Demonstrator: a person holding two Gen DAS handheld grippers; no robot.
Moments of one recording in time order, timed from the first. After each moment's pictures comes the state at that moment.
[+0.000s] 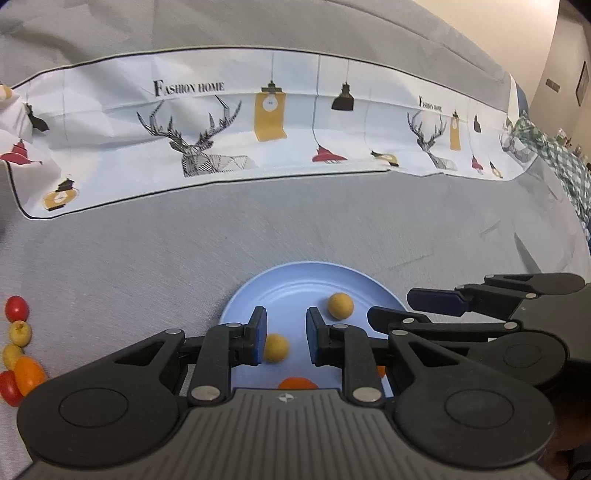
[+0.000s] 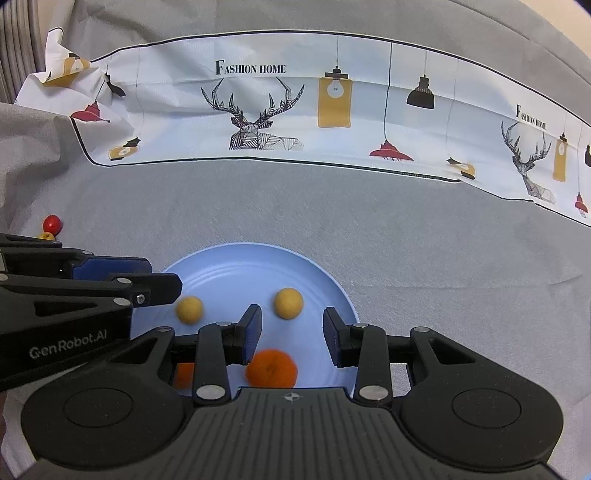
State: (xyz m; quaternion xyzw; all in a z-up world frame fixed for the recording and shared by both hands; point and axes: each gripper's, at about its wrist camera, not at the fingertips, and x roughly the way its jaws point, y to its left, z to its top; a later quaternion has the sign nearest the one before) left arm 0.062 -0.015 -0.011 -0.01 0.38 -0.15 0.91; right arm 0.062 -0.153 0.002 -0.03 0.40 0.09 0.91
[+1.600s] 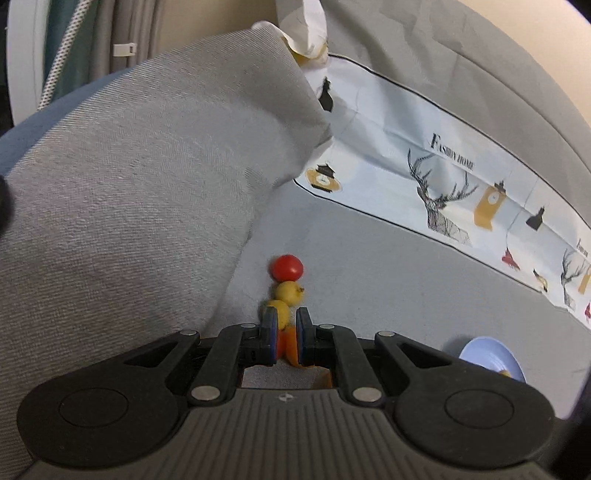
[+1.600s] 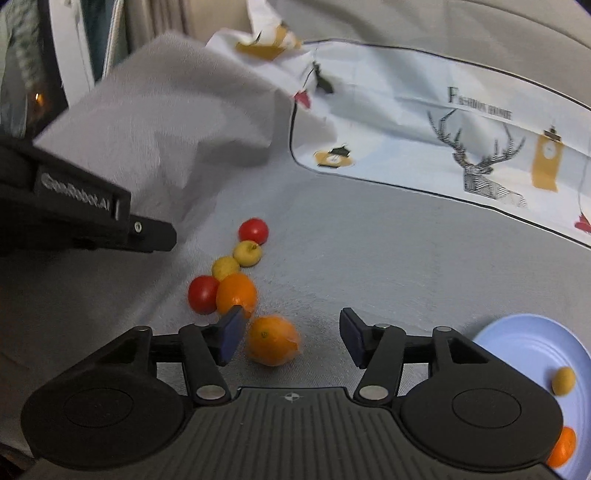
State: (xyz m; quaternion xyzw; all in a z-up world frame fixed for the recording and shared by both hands) left arm 0.025 0.204 0.009 -0.18 0.39 0.10 0.90; right arm 0.055 0.056 -0.016 -0.06 0.37 0.30 0.88
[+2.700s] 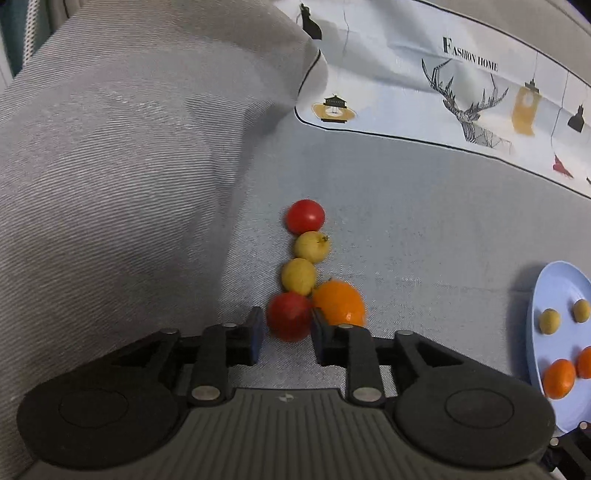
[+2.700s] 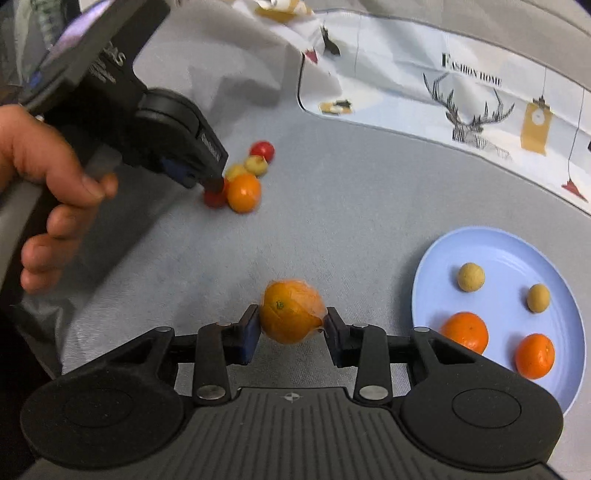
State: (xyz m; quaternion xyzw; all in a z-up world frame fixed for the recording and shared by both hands) left arm 0.063 0.175 -0.035 -0.04 0.47 0.13 0.87; right arm -0.006 -0.008 -0.028 -0.08 0.40 0.31 0.86
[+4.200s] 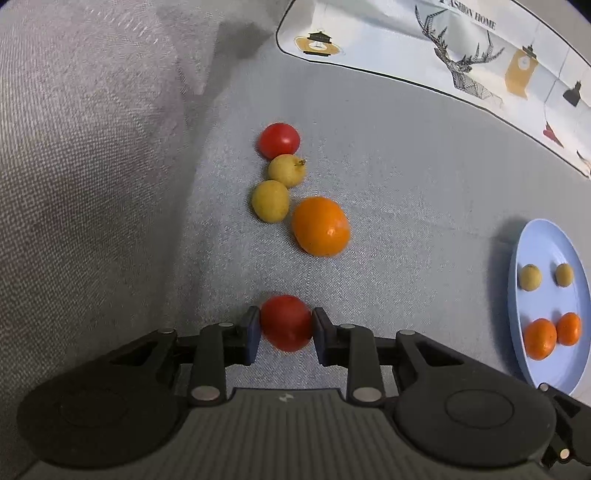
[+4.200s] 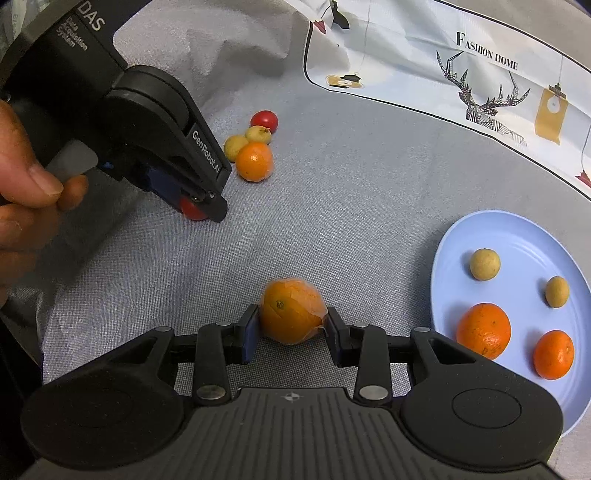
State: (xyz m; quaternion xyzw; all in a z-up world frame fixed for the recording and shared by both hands) left arm 0.056 0.171 -0.049 -0.09 0.55 0.10 0.83; right arm 0.001 0.005 -0.042 -0.10 0.42 0.31 0.84
